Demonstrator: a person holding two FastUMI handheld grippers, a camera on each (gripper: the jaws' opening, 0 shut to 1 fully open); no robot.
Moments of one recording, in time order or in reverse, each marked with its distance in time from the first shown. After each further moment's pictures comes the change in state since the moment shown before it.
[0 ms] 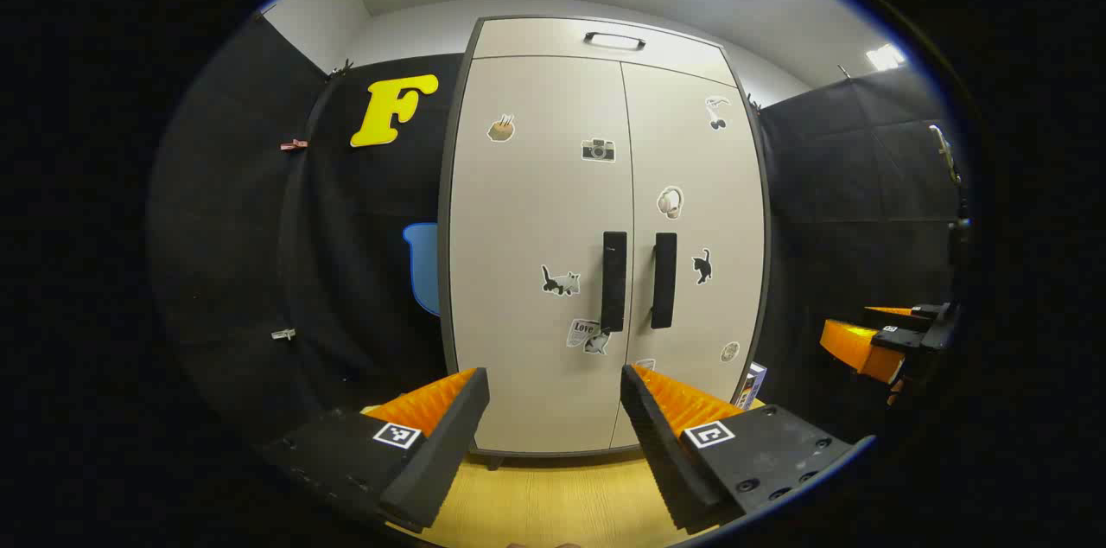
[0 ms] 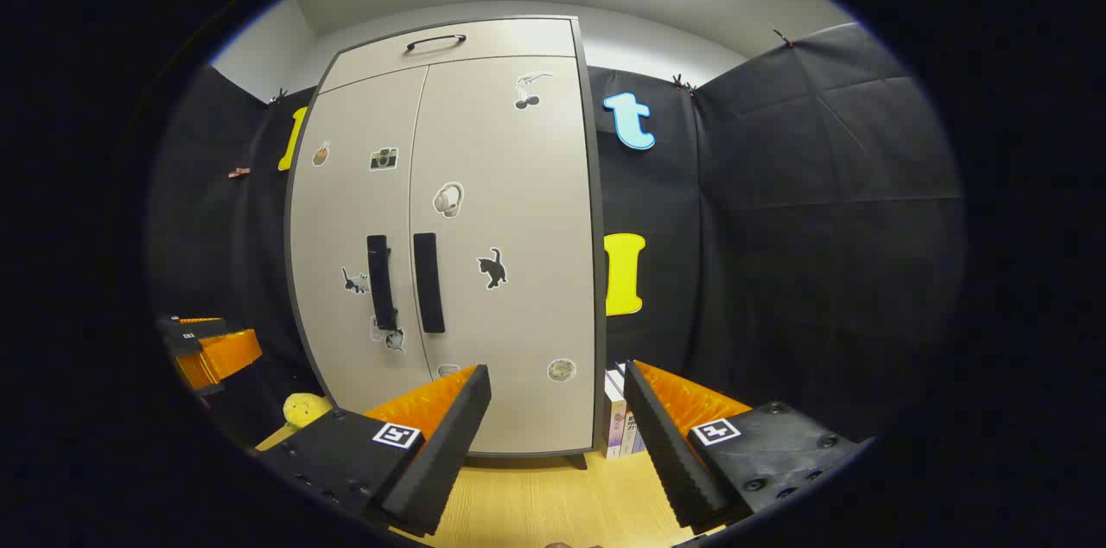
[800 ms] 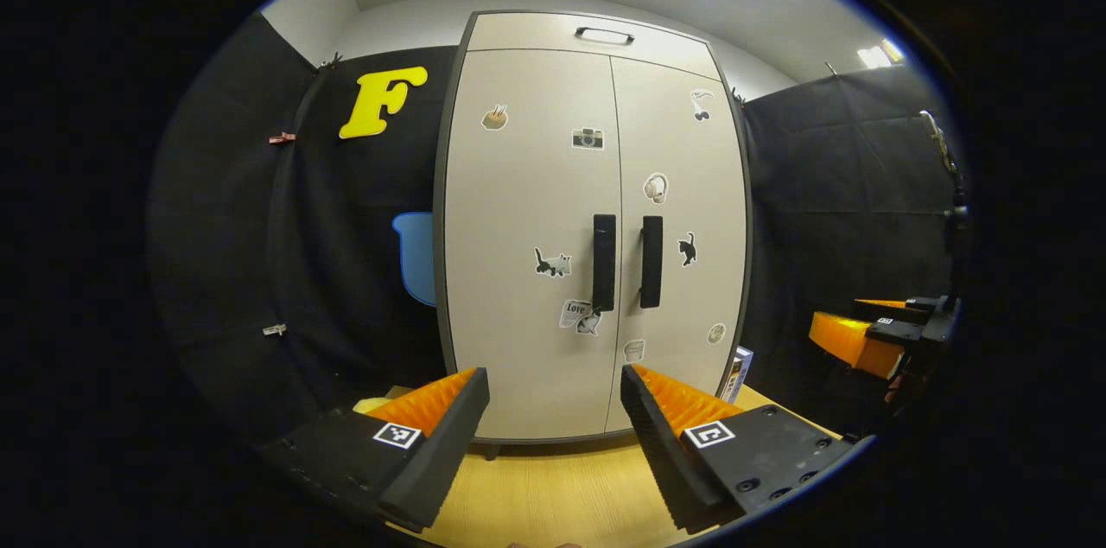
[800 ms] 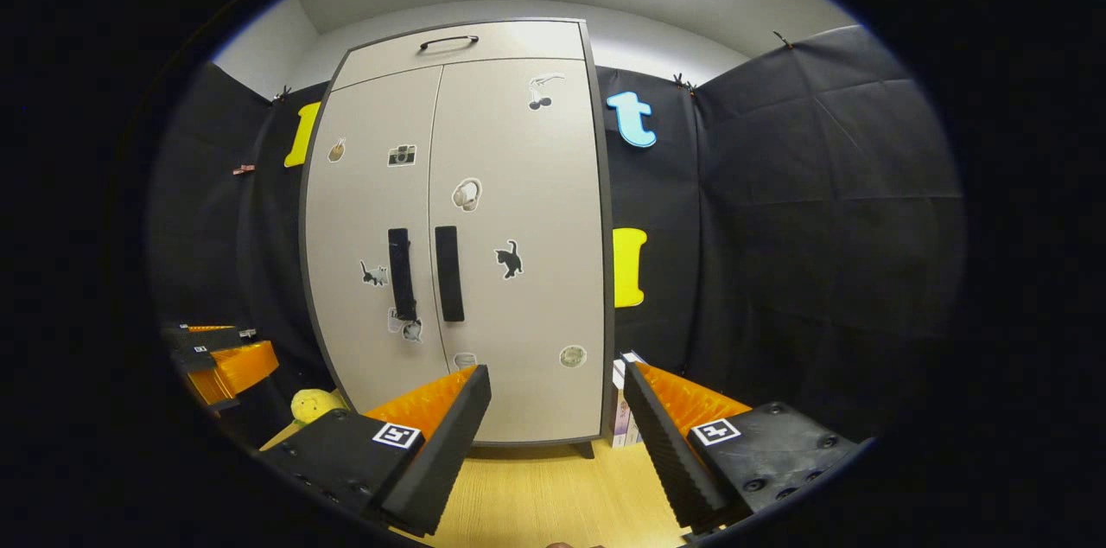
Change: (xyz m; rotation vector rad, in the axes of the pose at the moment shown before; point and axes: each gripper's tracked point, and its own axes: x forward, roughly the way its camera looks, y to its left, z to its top) left arm -0.021 0.006 -0.020 0.004 0.032 -0.069; right arm -0.032 0.022 -0.015 0.011 0.028 -0.016
